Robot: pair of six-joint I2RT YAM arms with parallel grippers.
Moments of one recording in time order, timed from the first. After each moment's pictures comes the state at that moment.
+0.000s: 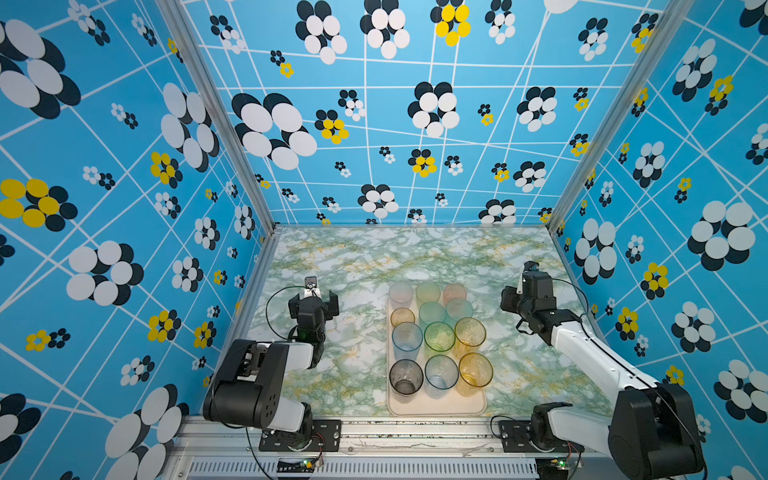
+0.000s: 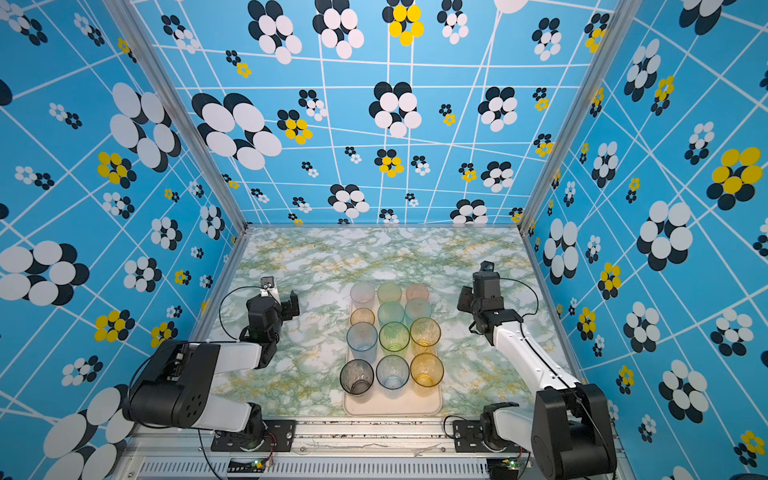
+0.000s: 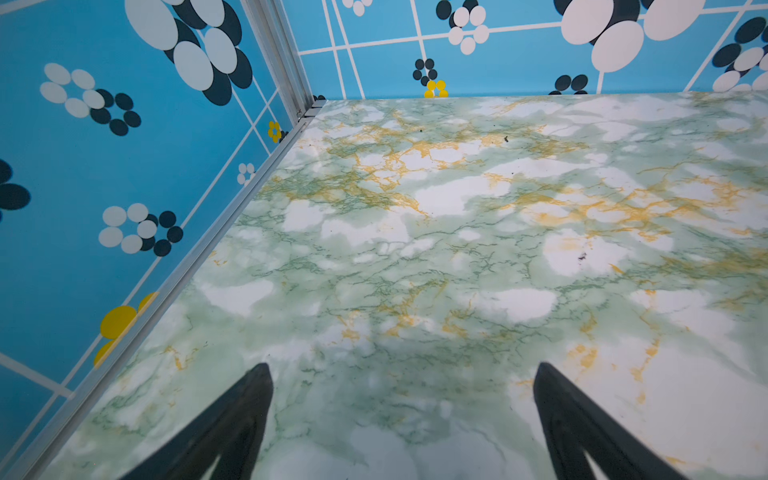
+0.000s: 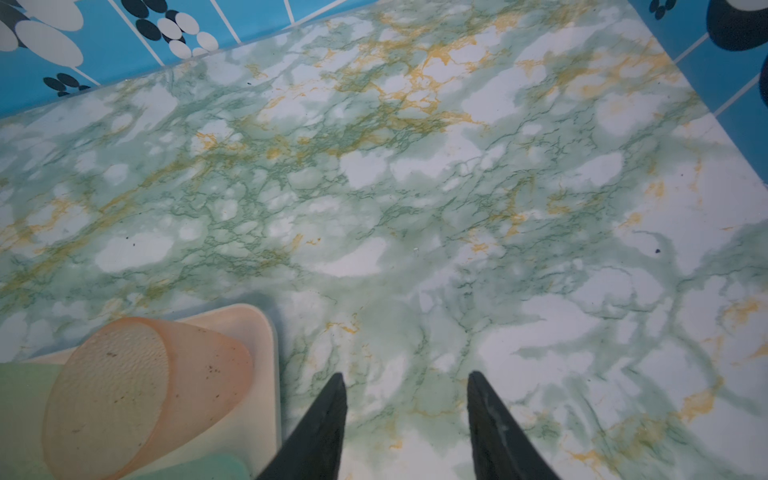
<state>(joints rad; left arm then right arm) -0.12 1.49 0.32 0.83 -0.33 0.00 0.13 1.22 0.68 -0.19 0.17 0.29</state>
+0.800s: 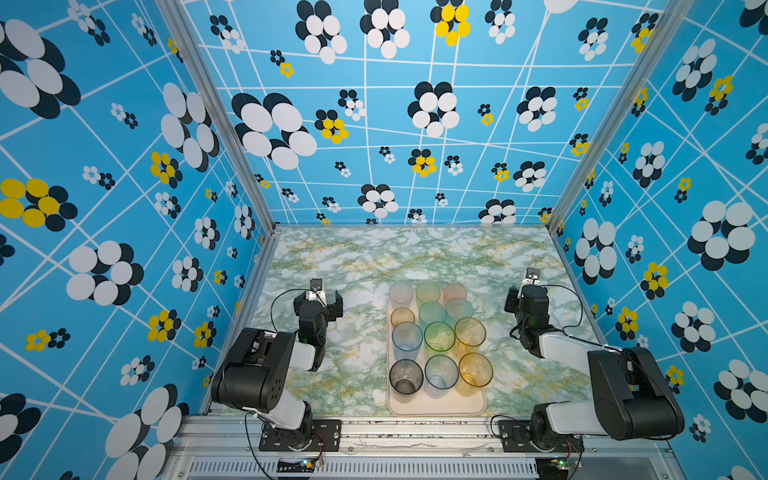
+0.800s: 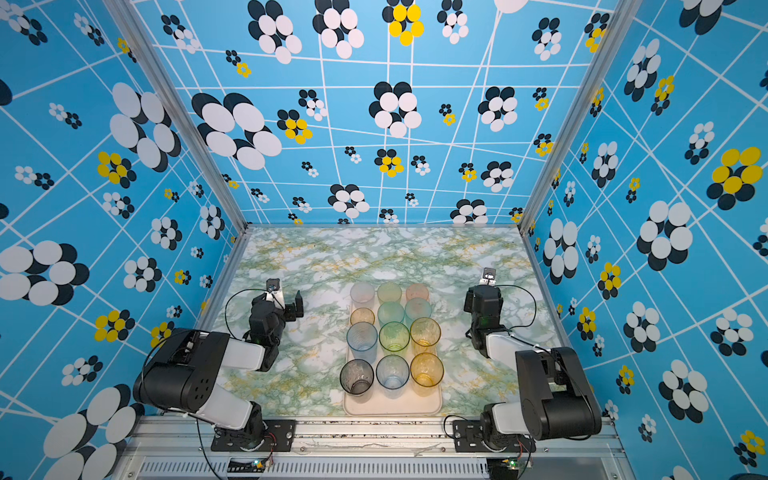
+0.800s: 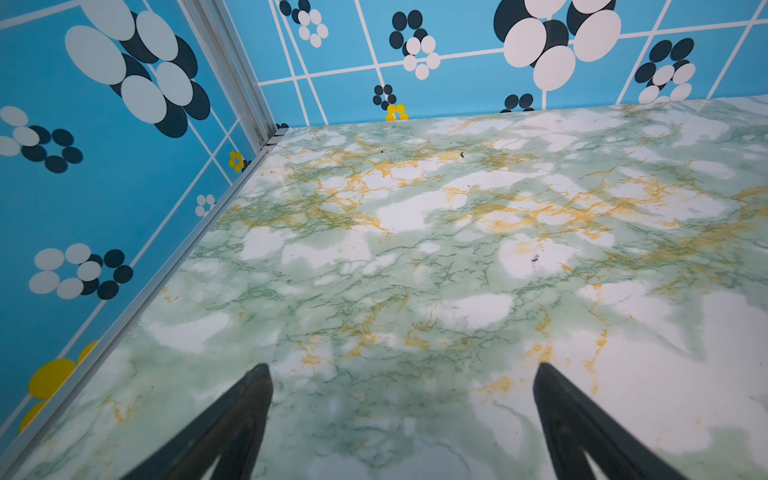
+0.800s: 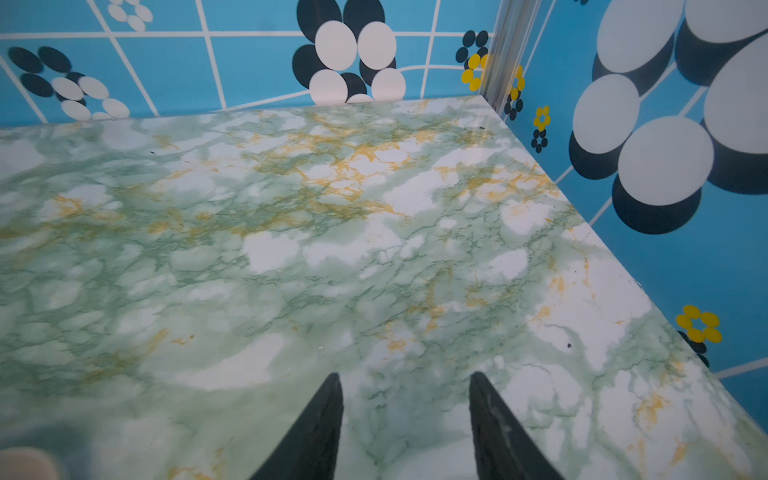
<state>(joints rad) -0.13 1.56 0.28 0.99 -0.23 0.04 0.07 1.43 0.43 0.56 0.38 0.07</state>
